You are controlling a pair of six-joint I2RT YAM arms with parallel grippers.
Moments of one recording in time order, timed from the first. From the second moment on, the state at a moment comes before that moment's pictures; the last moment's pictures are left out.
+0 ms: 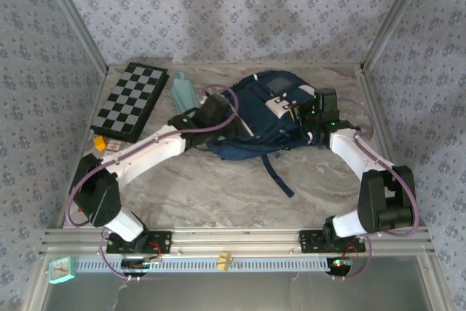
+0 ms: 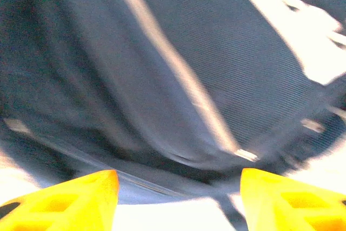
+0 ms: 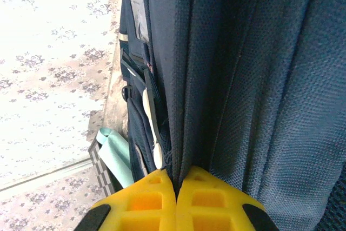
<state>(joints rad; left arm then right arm) -0.83 1.56 1.28 -0.51 -0.08 -0.85 0.16 1.41 0.90 -0.10 -0.24 1.31</state>
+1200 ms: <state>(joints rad) -0.98 2.03 1.82 -0.62 -0.11 -0.73 0.17 1.28 0.86 0.03 -0.19 1.49</state>
